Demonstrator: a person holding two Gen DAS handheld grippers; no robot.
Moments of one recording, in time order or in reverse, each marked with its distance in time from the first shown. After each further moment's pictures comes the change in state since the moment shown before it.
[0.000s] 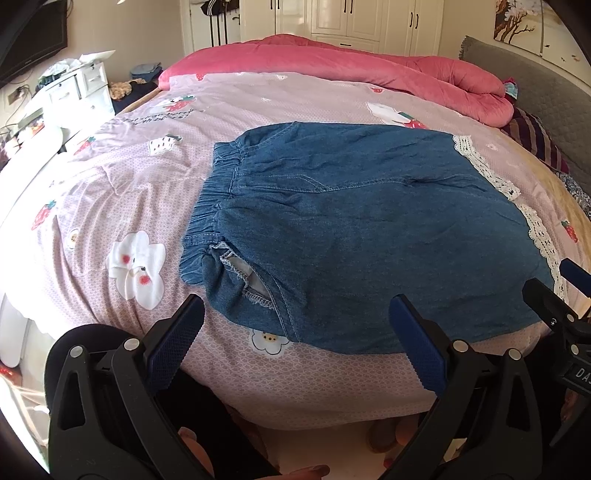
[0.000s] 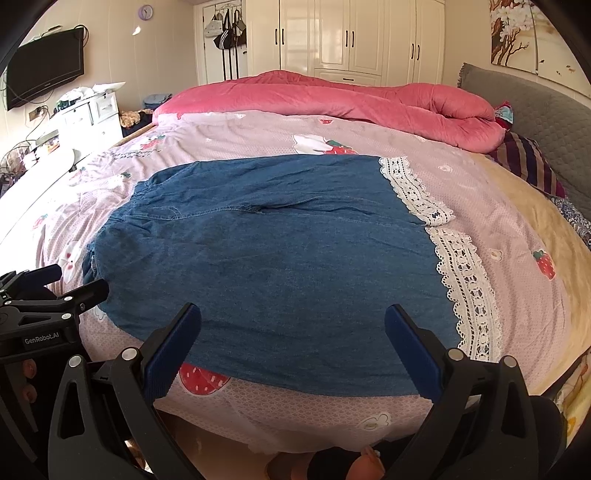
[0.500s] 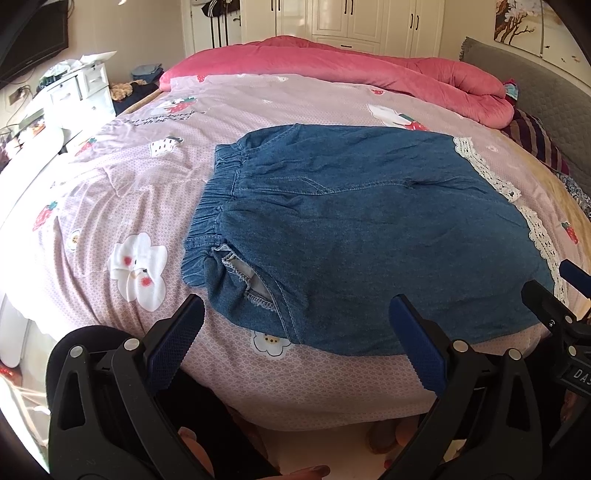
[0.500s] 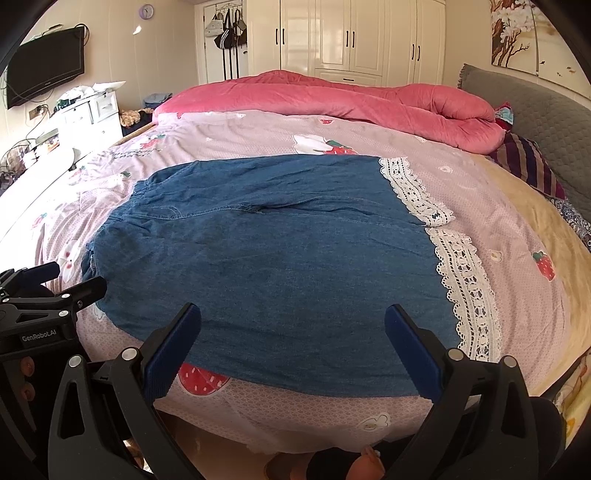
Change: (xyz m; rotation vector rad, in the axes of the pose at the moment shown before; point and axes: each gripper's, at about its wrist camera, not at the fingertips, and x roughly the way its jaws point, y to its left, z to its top) left arm -0.002 0.001 0.002 -0.003 -0.005 0.002; right arm 0.001 -0.001 0.000 -0.003 0.001 0.000
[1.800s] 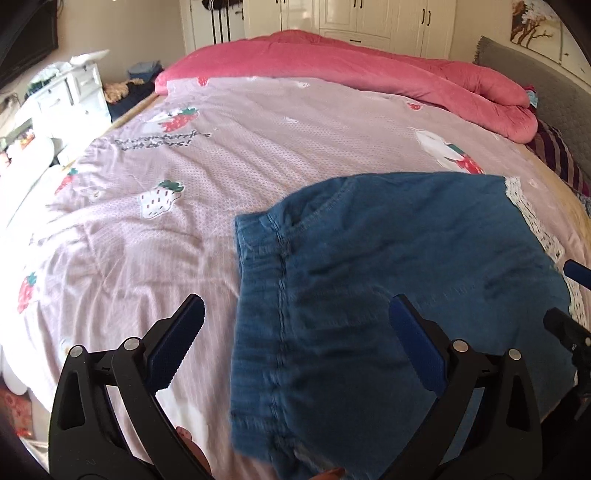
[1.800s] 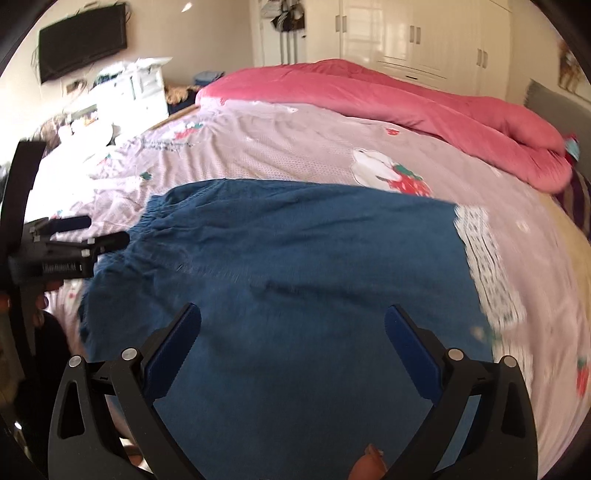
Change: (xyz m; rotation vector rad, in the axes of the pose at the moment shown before) left arm 0.092 0.063 0.124 -0.005 0.040 0.016; right arm 0.104 0.014 0.111 -0.181 0.084 0.196
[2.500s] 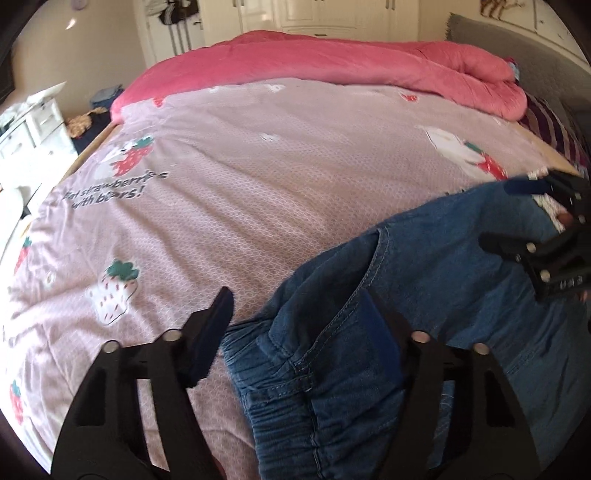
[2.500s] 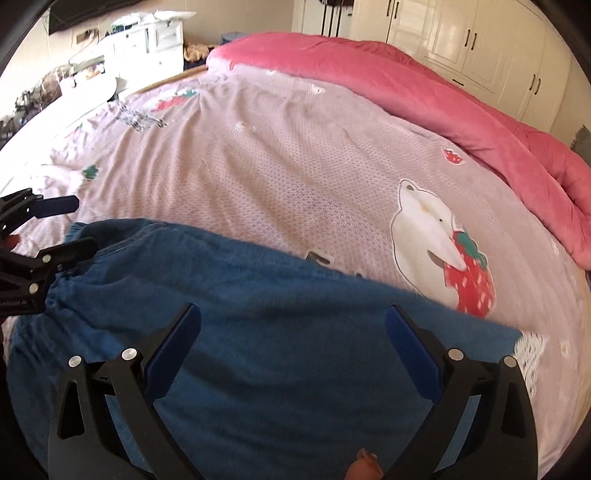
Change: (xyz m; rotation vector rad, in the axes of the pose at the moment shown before) left arm 0.082 0.000 0.060 0.181 -0.006 -0.057; right arm 0.148 -0.016 0.110 -0.173 0.116 0.015
